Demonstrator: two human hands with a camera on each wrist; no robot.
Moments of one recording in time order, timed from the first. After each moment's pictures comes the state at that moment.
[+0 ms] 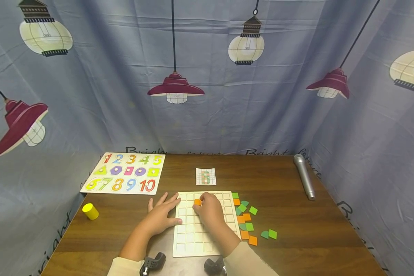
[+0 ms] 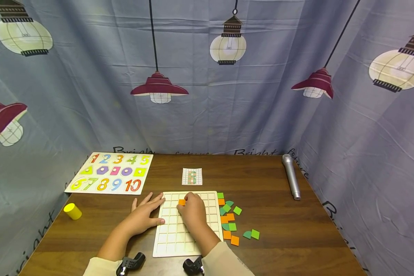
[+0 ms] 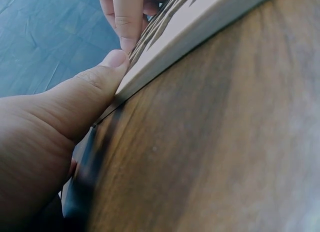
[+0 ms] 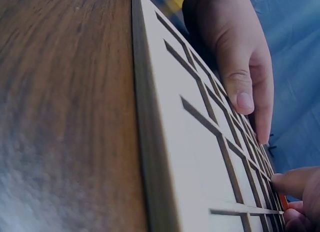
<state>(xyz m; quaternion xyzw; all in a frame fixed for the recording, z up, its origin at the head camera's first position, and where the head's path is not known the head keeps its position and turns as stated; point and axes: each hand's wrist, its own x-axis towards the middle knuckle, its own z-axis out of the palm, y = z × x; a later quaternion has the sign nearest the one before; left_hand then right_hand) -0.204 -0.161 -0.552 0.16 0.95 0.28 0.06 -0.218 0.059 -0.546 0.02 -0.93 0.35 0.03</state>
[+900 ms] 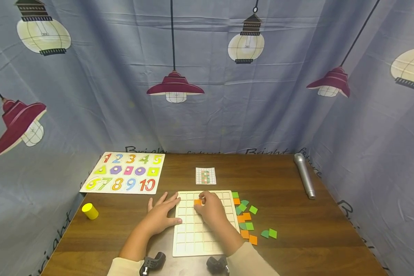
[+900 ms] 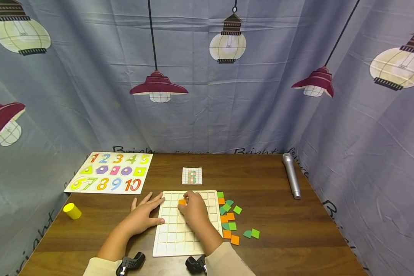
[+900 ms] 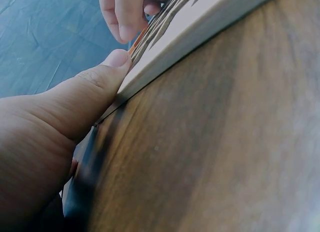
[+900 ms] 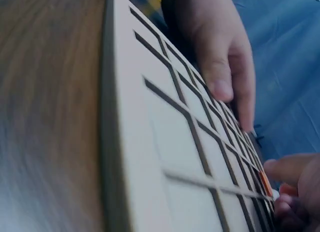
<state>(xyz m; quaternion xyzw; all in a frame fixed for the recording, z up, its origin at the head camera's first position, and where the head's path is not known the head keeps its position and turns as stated) -0.204 -0.161 -0.554 0.16 0.95 0.28 0.05 -0.221 0.071 -0.543 0.05 -0.92 0.38 0.00</state>
